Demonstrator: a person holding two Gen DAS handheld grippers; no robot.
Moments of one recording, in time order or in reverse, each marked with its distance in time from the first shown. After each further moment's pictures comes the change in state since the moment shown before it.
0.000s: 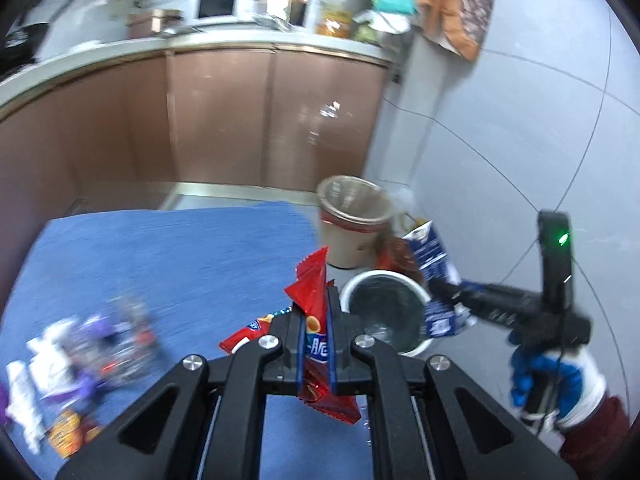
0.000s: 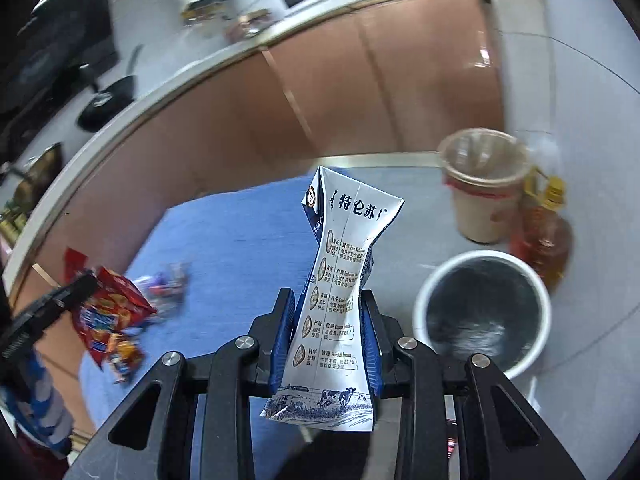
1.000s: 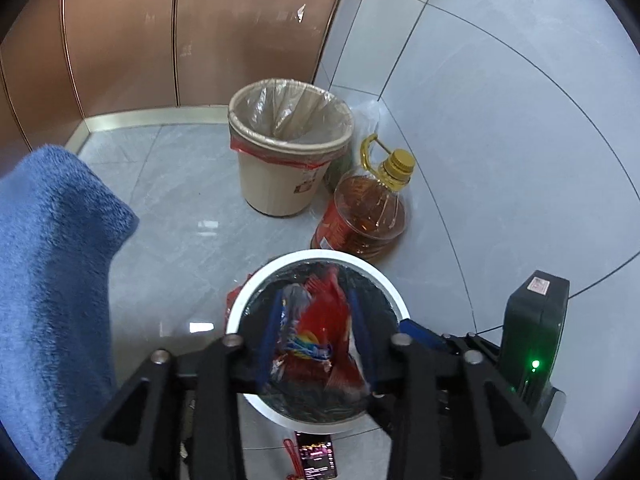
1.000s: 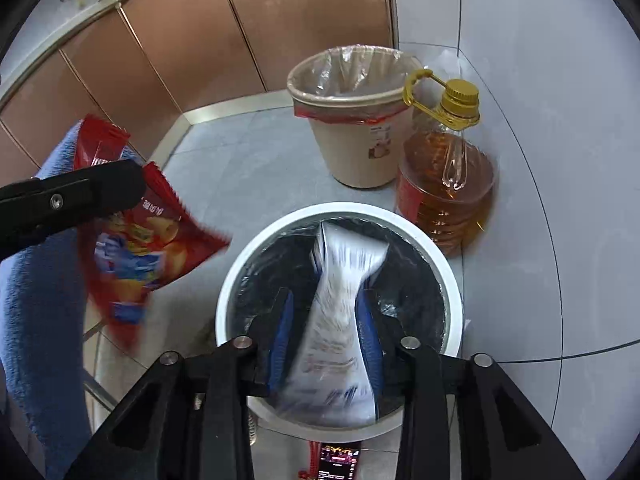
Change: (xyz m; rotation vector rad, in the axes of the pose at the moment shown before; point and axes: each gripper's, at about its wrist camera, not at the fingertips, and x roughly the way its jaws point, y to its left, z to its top) left arm 0.303 -0.109 0.027 -0.022 0.319 -0.116; right arm 0.142 -0.170 0.002 0.108 0.179 -0.328
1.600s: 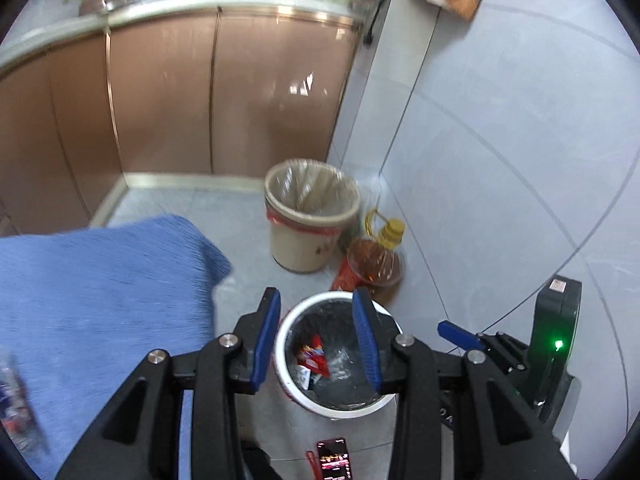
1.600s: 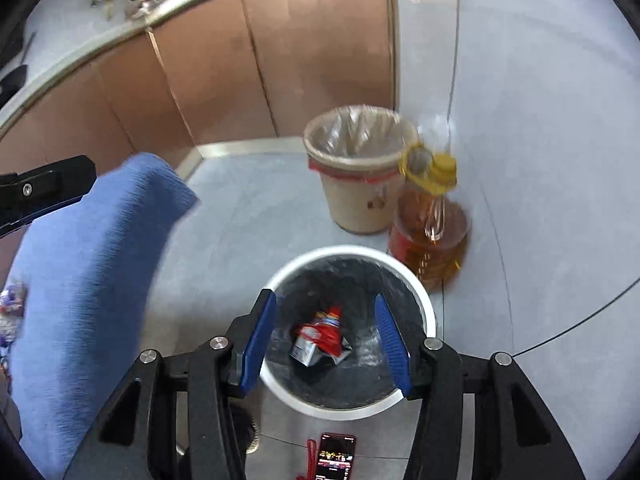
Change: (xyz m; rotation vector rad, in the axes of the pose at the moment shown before) left arm -0.175 0.011 -0.028 0.029 -0.275 0.063; right arm -0.121 0.046 -0.009 -0.075 -0.194 -0.014
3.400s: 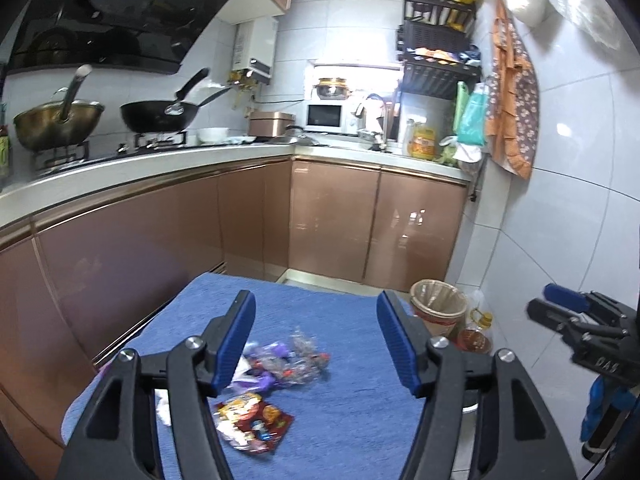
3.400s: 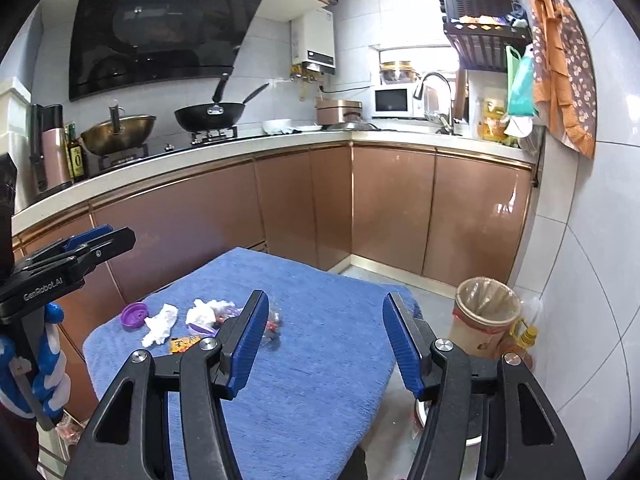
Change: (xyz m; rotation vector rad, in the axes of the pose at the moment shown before) left arm -0.401 0.139 -0.138 -0.124 -0.456 0.406; right arm -0.314 0.227 -0.065 -0.354 -0.414 0.334
